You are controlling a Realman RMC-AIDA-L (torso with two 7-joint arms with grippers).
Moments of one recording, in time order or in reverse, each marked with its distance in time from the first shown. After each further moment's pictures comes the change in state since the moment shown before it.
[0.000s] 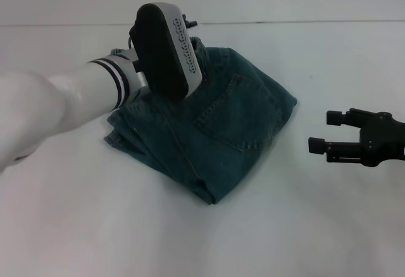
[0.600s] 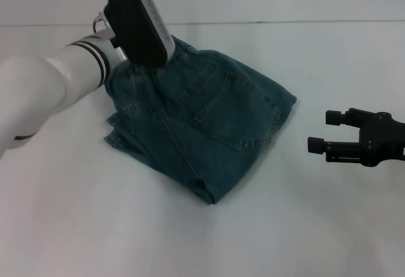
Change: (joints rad) left arm -0.151 0.003 -0.146 -0.248 -0.011 -0.171 -0.007; right arm -0.002 0.001 0.000 0.006 0.009 -0.001 -0.003
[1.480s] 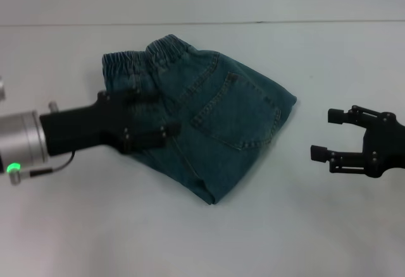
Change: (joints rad) left arm 0.274 0.040 -0.733 0.093 -0.123 1.405 -0.055; right arm -0.036 0.000 -0.009 0.013 0.058 -0.031 -0.216
